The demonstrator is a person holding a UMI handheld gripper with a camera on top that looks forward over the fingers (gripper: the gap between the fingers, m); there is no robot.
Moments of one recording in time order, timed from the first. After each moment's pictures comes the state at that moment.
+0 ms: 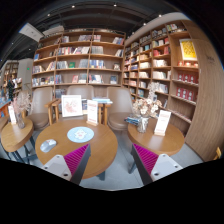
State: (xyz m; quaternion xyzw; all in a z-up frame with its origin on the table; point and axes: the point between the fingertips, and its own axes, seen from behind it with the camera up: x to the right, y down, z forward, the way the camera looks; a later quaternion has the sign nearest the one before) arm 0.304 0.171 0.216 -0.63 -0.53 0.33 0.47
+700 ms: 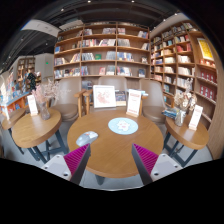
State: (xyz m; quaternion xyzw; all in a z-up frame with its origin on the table) arm 0.270 -0.042 0.150 -0.59 -0.60 0.37 0.39
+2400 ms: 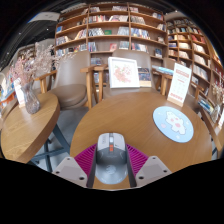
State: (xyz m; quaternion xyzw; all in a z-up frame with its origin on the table) arm 0.024 -0.201 -0.012 -0.61 -0.65 0.32 0.31
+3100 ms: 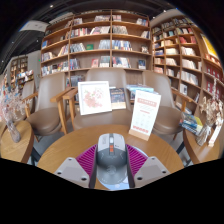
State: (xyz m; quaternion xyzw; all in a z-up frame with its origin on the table) arm -0.078 -0.009 0.111 -0.62 -0.60 0.34 0.37
